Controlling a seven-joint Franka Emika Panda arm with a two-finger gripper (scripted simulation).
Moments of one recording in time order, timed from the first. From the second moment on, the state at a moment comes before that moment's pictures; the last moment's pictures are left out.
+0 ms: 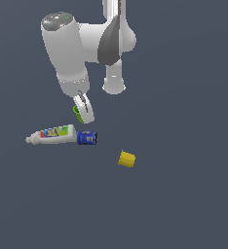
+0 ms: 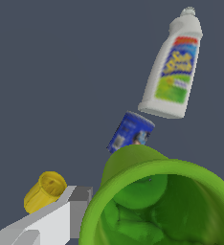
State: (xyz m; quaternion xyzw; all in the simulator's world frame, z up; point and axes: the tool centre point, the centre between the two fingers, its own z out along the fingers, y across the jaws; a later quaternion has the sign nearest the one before) arm -0.044 -0.121 0.248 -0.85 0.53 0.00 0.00
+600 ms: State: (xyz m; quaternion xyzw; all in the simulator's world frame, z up) arm -0.102 -0.102 0.337 -0.85 0.53 0.00 0.00
